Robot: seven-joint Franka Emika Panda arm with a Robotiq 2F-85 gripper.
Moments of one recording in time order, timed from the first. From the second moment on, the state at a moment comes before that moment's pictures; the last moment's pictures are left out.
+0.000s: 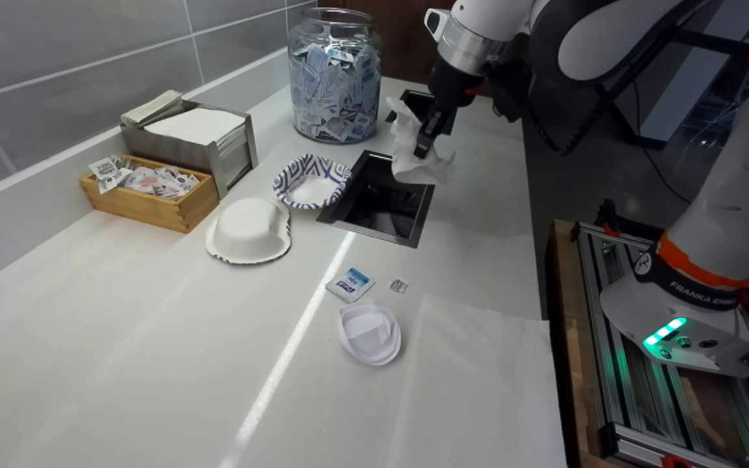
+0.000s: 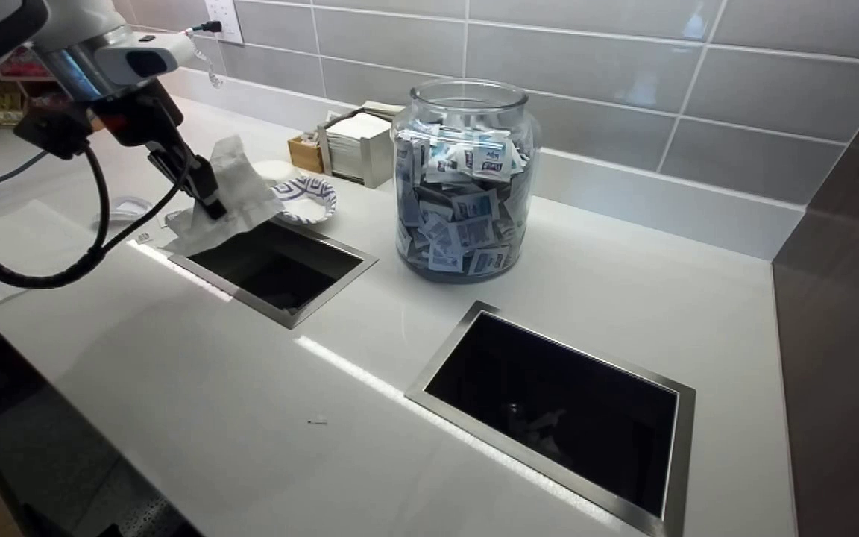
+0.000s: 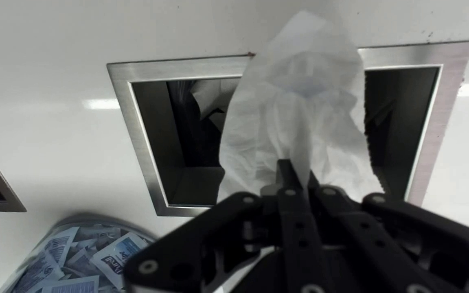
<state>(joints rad) -0.11 -0.29 0.03 -2.71 -0.28 2.67 0.17</state>
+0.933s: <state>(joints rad) -0.13 -0.25 0.03 -2.69 -0.28 2.72 0.17</state>
